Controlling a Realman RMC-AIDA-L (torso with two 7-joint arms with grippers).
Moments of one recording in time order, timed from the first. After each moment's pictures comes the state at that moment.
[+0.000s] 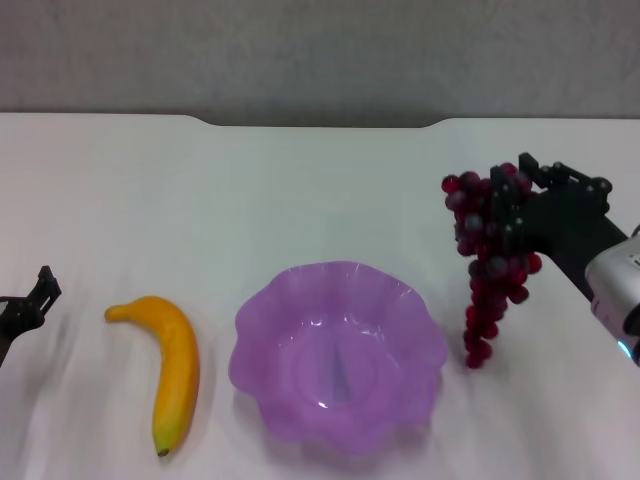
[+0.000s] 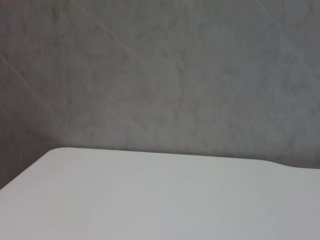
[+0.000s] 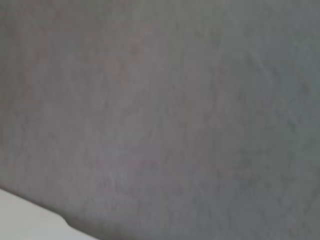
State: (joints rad) left arm -0.36 -2.05 -1.04 -0.29 2.25 0.77 -0.07; right arm 0.02 2.00 1.07 1.33 -2.58 -0.29 -0.47
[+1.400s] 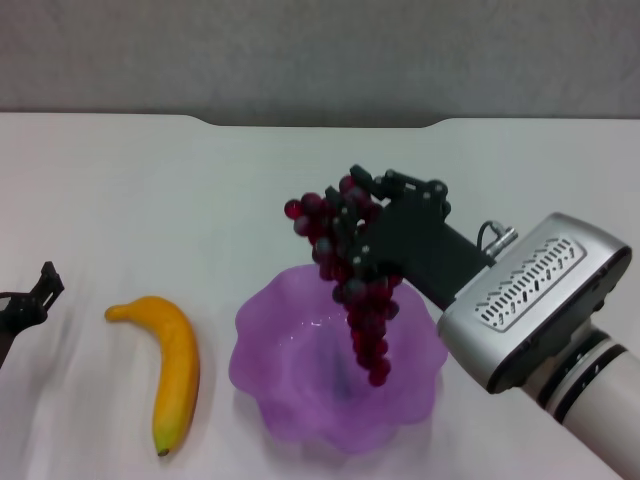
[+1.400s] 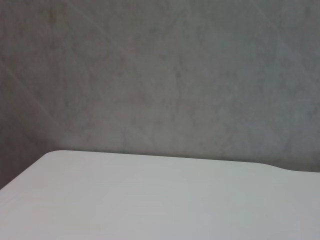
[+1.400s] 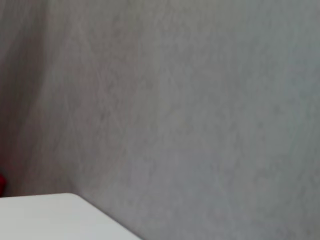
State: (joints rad) left arm -0.37 -2.05 -1.04 -0.29 2.25 0.77 -0.07; right arm 0.18 2.00 0.86 1.31 -2.63 -0.32 -0.45
